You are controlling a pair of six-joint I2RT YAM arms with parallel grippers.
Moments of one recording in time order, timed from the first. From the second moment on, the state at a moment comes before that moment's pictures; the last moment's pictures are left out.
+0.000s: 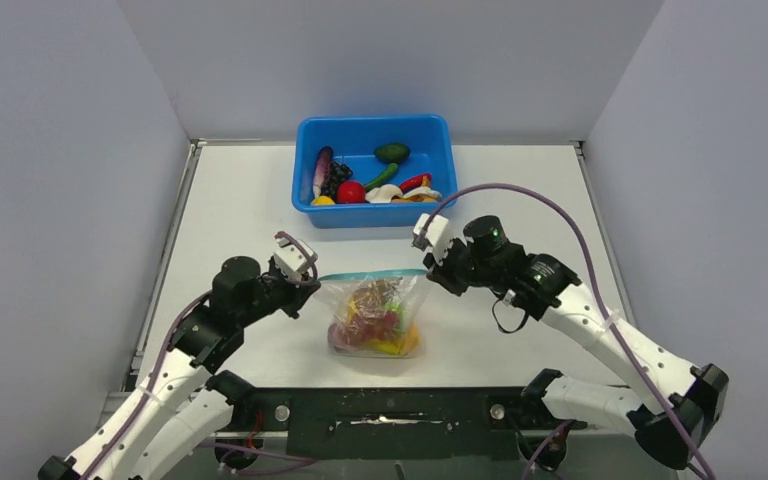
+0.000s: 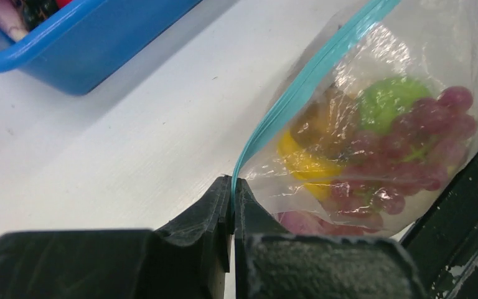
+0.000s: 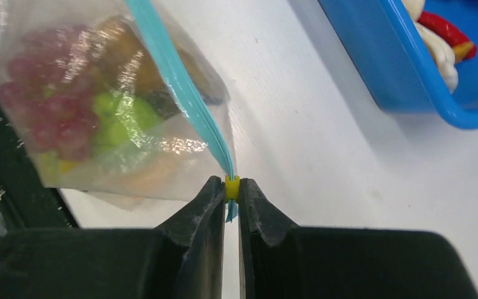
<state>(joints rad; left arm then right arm) -0.54 0.62 0.61 -0.38 0.25 0.09 0.77 1.01 1.02 -0.65 -0.17 -0.33</state>
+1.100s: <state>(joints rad) -0.51 0.85 0.71 -0.19 -0.22 -0.14 0.50 0.98 0.90 -0.25 -0.04 0.18</state>
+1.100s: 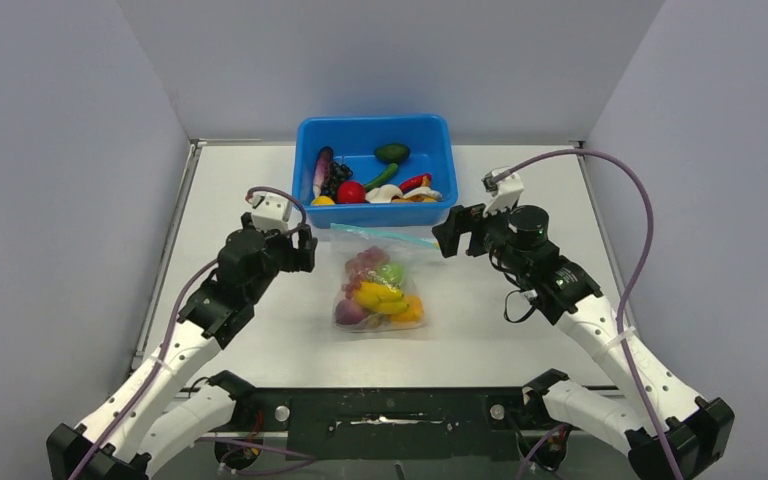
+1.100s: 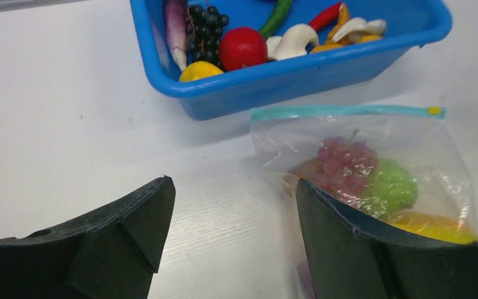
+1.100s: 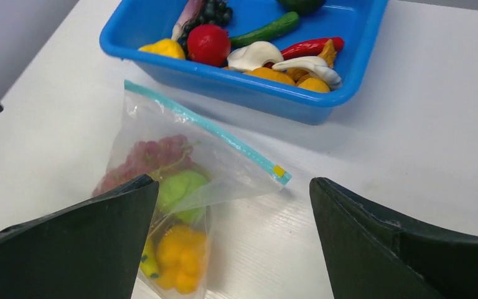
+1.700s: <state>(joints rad) -0.51 0.64 0.76 -0.21 -0.27 -0.37 0.50 0.86 0.95 -0.51 0.36 0.50</state>
